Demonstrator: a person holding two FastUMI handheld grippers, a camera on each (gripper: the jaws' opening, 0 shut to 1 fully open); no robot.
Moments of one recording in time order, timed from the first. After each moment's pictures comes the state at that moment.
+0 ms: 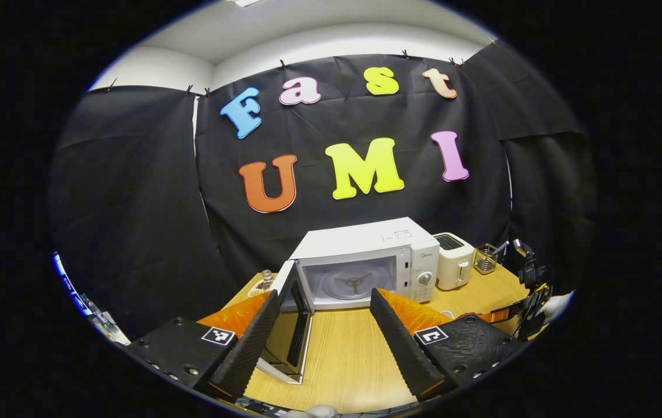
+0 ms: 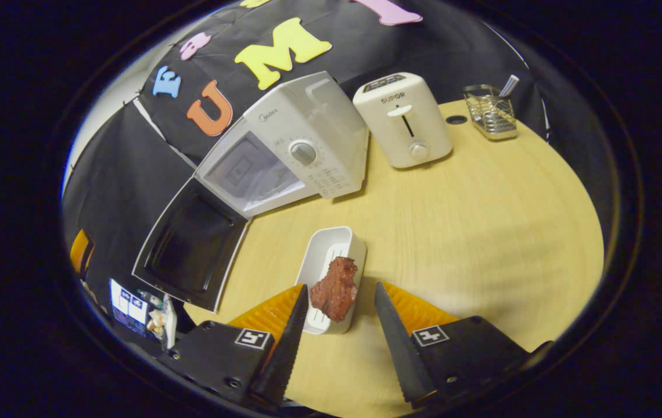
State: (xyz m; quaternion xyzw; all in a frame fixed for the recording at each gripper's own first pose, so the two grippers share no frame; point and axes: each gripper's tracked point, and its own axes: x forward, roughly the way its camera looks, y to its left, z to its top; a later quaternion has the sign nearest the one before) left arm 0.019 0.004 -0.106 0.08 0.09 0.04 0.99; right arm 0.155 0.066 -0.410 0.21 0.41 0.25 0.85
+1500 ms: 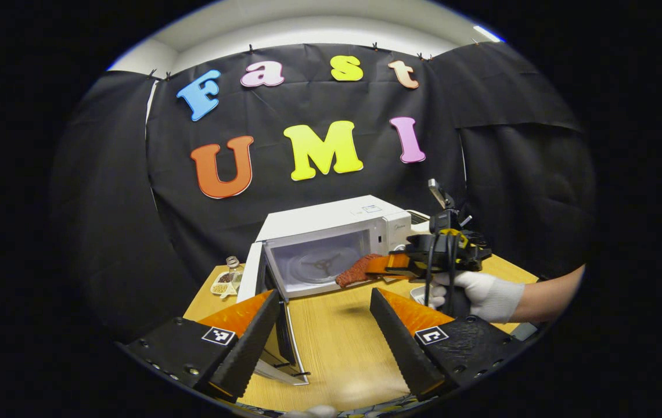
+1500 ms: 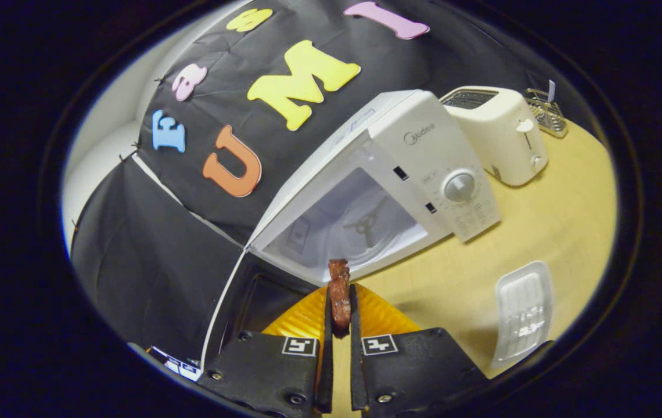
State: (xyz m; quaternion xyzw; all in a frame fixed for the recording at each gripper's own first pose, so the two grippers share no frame) left arm 0.019 0.049 -0.168 0.08 0.12 -0.11 0.98; right arm 0.239 0.300 -0.298 0.37 0.26 0.20 0.87
